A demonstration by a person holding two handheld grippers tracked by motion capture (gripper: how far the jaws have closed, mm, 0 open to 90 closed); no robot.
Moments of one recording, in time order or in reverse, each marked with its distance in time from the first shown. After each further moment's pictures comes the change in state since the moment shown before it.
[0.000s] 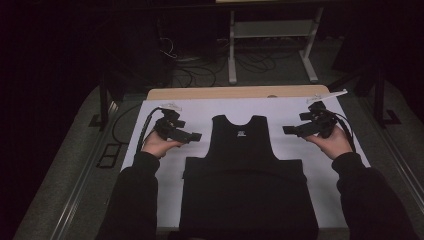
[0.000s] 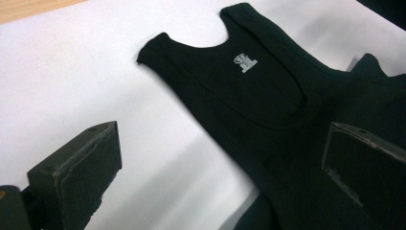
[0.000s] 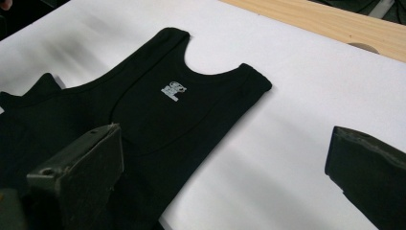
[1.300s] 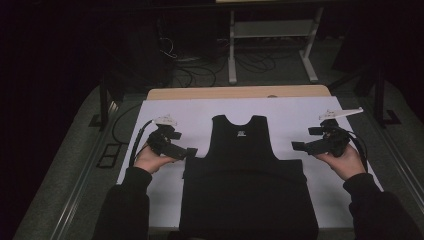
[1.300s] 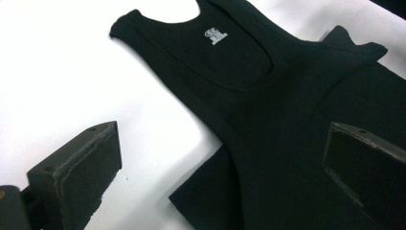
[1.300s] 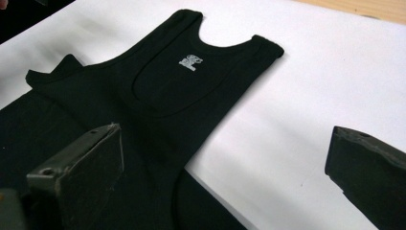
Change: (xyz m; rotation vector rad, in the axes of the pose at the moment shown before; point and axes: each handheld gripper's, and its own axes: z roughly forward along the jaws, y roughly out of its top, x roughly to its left) left arm -0.033 -0.029 -0.026 0.001 -0.015 0.044; right arm 0.018 -0.043 -0.029 -0.029 0.013 0.018
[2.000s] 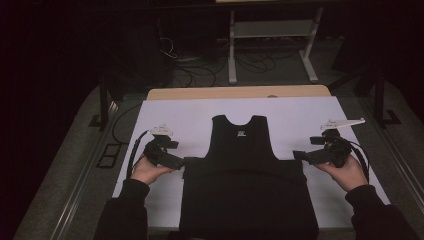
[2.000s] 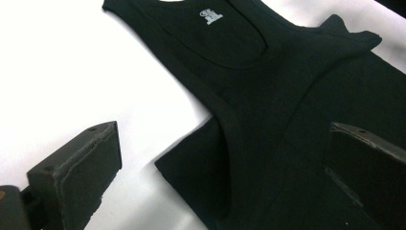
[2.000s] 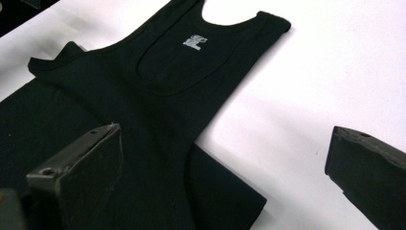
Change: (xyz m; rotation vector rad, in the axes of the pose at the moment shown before) left arm -0.009 -0.027 -0.005 -0.009 -0.004 -0.036; right arm 0.009 -0.024 -0.003 0.014 -0.006 0.037
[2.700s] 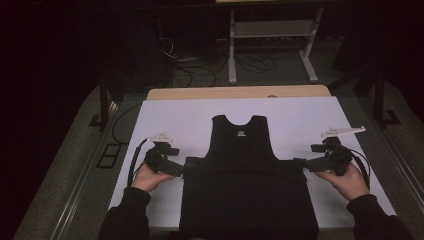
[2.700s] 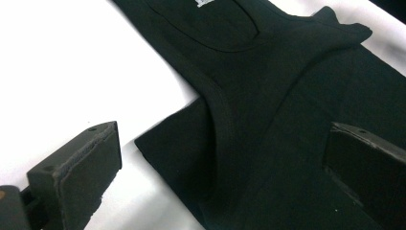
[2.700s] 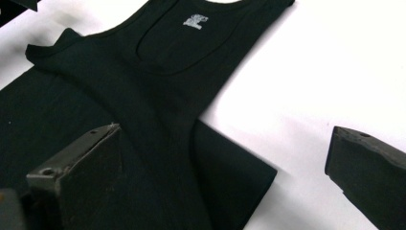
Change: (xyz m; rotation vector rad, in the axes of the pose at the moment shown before) left arm -0.004 -0.020 0.005 0.001 -0.029 -0.031; right arm 0.004 -0.020 0.001 0.020 0.000 0.033
